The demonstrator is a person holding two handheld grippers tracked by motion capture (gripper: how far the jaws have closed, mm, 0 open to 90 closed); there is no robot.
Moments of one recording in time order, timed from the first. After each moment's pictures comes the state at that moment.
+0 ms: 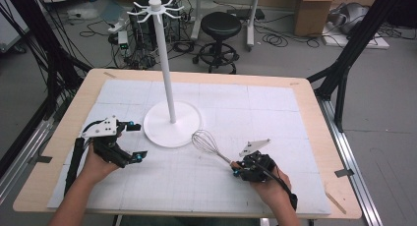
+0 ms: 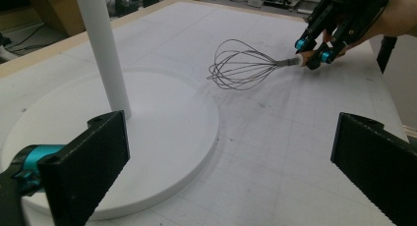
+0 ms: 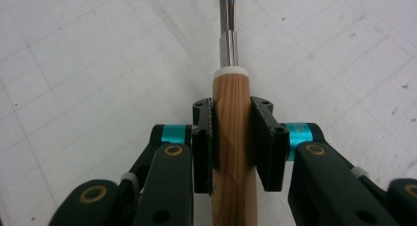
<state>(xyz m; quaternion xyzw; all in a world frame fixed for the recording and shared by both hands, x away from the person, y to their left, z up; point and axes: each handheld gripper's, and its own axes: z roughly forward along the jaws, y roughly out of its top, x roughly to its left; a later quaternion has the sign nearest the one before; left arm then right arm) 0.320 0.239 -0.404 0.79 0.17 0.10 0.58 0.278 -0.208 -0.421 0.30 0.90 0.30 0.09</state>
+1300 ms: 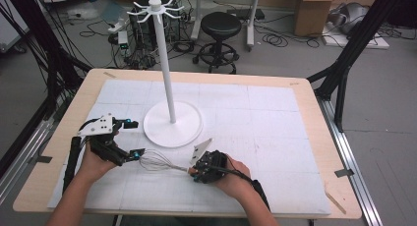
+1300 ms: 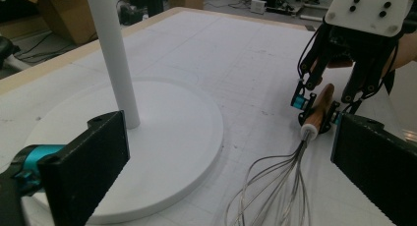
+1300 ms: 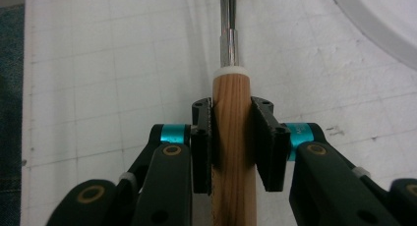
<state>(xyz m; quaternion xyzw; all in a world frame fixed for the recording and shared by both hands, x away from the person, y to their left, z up) 0.320 0.244 -0.396 0.79 0.17 0.10 0.58 0.291 -0.090 -0.425 0.10 0.95 0.28 0.04</state>
